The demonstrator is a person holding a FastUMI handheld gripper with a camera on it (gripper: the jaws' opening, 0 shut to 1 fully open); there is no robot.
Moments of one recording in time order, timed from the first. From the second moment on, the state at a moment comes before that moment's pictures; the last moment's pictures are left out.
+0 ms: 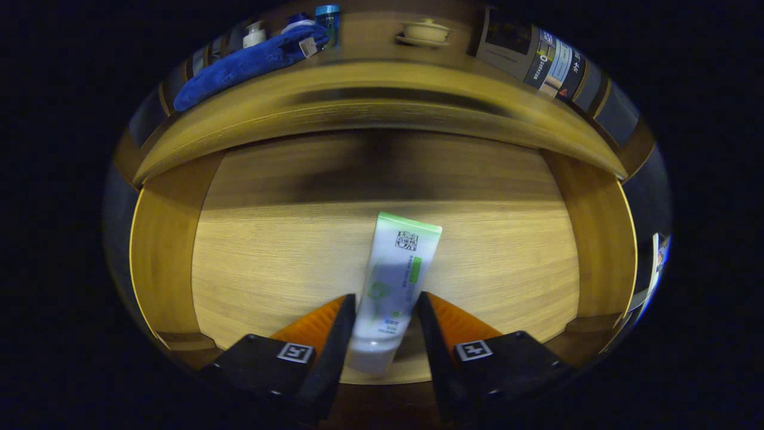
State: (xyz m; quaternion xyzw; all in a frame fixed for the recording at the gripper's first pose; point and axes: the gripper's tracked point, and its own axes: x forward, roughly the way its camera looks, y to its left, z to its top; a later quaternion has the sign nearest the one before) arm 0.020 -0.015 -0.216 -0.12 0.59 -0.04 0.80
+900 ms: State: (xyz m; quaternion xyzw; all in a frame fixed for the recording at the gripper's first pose) arm 0.033 0.008 -0.099 -0.11 0.51 0.00 0.85
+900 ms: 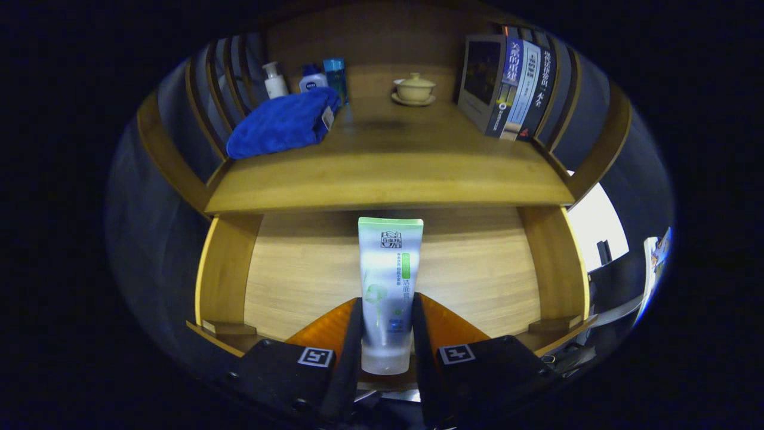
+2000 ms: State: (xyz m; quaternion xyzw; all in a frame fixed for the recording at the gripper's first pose) arm 0.171 0.018 -0.066 -0.11 0.43 -0.04 0.90
